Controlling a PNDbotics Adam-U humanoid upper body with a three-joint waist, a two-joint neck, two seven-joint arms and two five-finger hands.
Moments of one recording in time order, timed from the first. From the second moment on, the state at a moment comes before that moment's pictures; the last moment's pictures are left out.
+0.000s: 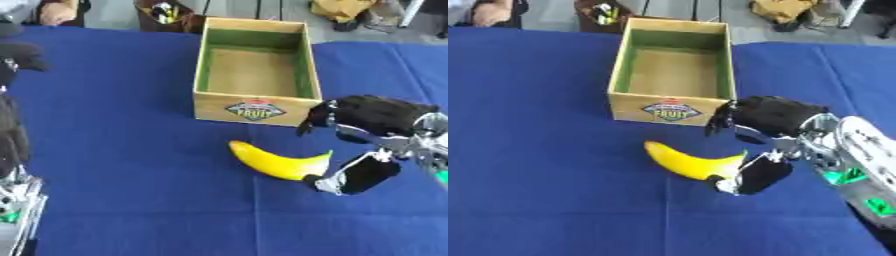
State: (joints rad) left arm -0.35 0.26 0.00 -1.98 -0.18 -0.31 0.38; right arm -0.69 -0.68 0.46 -1.87 0.81 0.09 0.72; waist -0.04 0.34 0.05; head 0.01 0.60
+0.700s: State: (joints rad) left arm -0.36 0.25 -0.01 -1.98 -0.18 -0.31 0.37; right arm -0.70 -0.62 0.49 -1.71 0.89 0.06 0.66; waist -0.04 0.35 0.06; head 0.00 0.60
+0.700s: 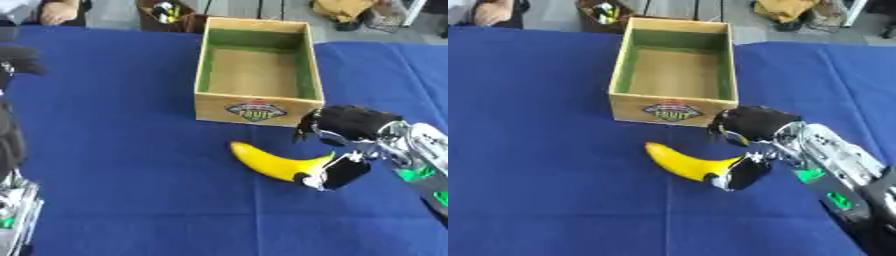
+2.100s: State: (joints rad) left arm -0.36 0.25 -0.01 -1.98 -0.18 -0.31 0.37; right arm -0.69 -0.56 0.51 -1.67 0.94 0.04 0.59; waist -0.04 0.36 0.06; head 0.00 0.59
